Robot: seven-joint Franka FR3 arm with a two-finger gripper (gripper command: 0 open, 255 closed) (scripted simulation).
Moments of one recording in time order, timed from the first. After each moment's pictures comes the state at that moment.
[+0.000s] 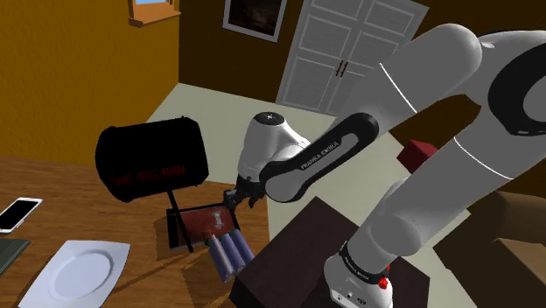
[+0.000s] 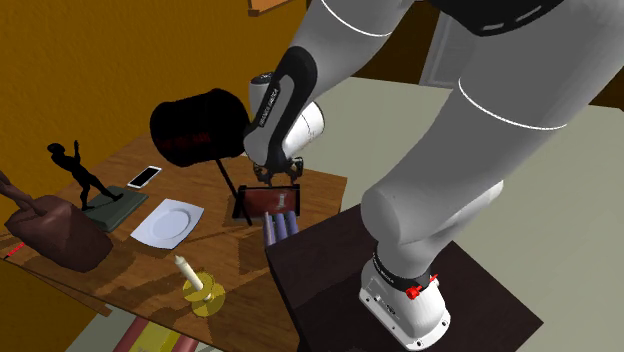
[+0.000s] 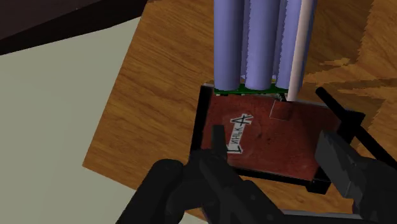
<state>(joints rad) -0.07 -0.16 0.46 -2.78 0.04 2.68 0.68</state>
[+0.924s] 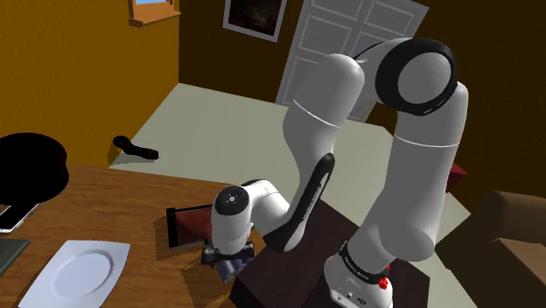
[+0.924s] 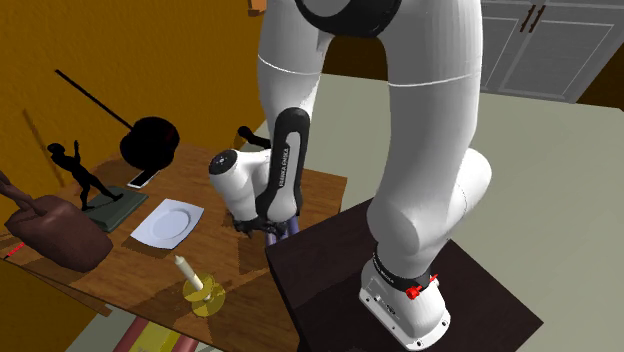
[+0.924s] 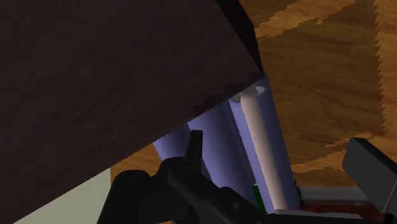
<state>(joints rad) 0.16 0.35 0.41 -2.62 -0.83 2.75 2.01</state>
